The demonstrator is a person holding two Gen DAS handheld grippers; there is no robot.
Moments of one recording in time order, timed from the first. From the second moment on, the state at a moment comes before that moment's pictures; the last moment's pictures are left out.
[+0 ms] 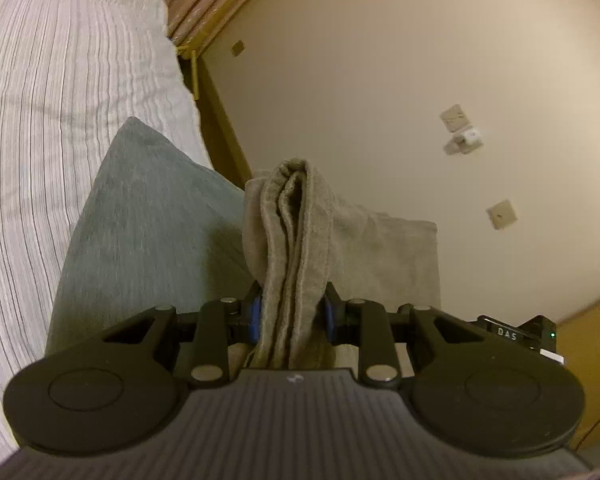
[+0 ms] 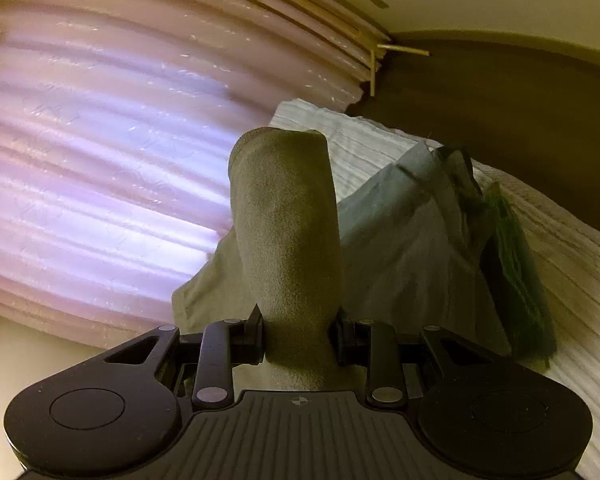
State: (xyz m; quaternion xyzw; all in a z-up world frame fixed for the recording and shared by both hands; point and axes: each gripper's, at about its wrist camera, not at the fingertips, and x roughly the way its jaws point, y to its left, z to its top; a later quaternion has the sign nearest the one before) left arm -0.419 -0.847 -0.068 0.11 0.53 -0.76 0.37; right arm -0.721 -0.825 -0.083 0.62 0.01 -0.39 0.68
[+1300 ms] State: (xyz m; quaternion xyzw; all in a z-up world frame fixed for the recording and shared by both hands) left arm -0.471 -0.884 -0.119 0.22 0.27 -0.77 0.54; right arm -0.656 -0.846 -0.136 0.34 0.18 -0.56 0.73
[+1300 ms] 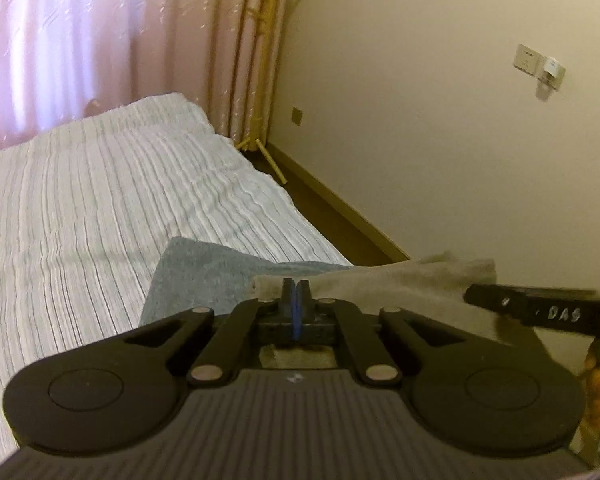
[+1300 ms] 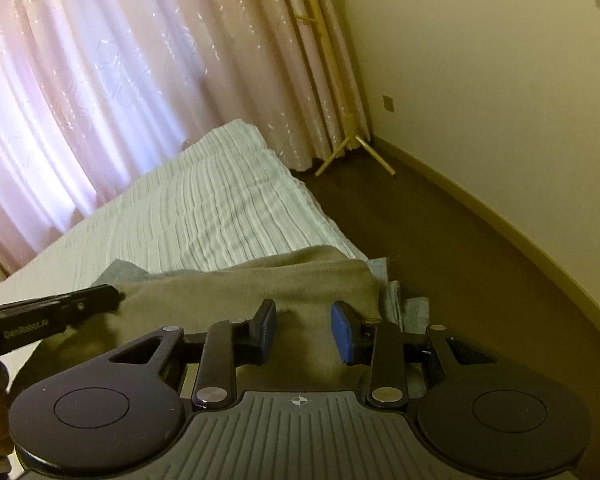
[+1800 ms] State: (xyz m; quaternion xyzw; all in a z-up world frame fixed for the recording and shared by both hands) left arm -0.468 -0.761 -0.067 0.23 0.23 -0.79 0.52; right arm -0.658 -0.718 -0.094 0.34 0.17 -0.53 0.76
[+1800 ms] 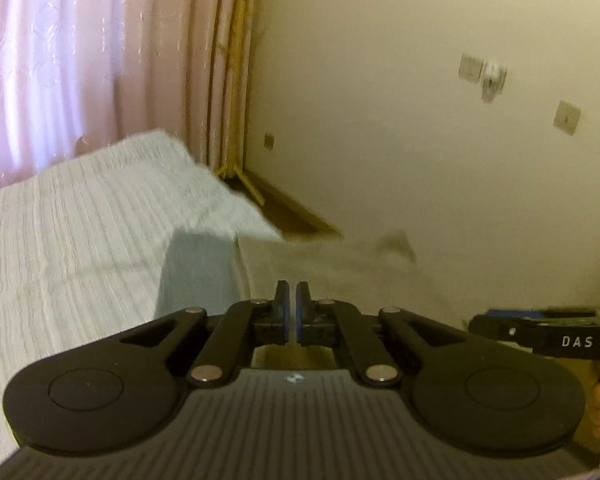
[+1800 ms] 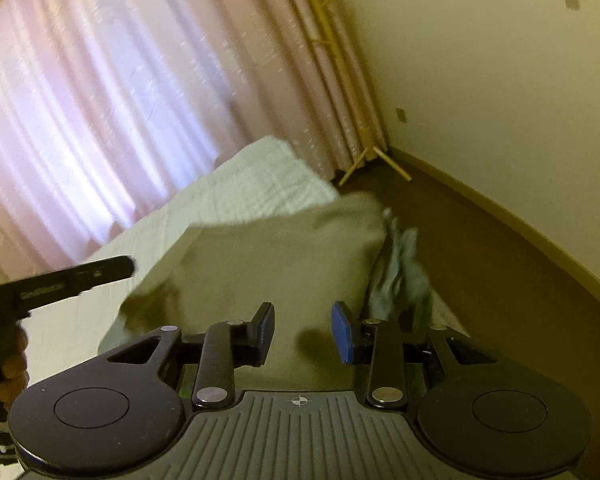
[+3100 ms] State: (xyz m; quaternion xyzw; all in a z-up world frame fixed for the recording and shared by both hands) left arm -0.465 -0.657 0.005 0.32 0.27 -0.69 0.60; right arm -0.620 -0.630 -0.031 0.37 0.22 -0.57 0.70
